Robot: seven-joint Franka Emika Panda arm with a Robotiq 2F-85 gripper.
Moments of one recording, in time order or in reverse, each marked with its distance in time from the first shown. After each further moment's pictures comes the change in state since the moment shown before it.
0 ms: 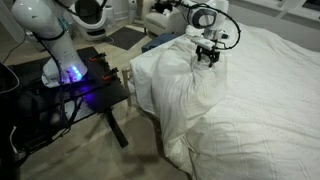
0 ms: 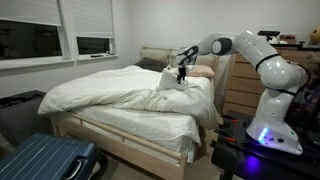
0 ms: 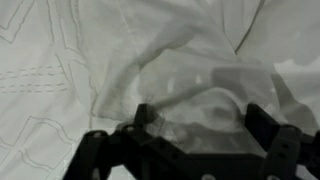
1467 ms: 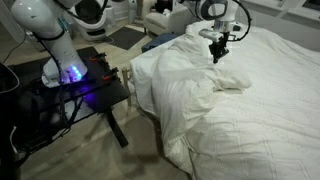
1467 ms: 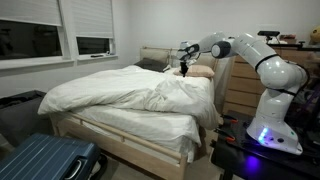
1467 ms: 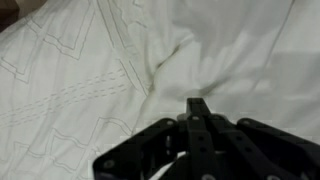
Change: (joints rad) arm -0.017 0.046 -0.060 0.208 -0.024 -0.121 0.185
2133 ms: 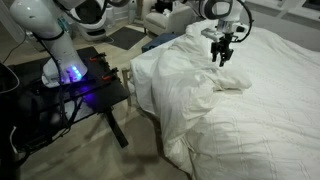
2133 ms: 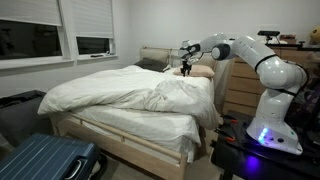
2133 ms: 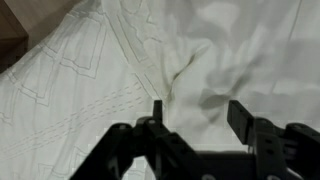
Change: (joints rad) arm -0.040 0.045 -0.005 0.106 0.009 -0.088 0.078
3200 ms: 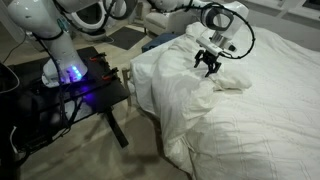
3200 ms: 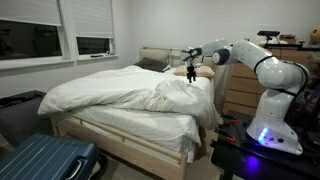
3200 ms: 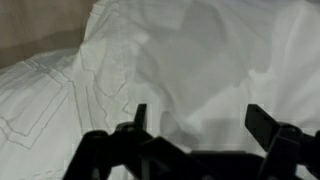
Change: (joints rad) arm -0.081 0.105 0.068 0.129 0.002 -0.377 -0.315
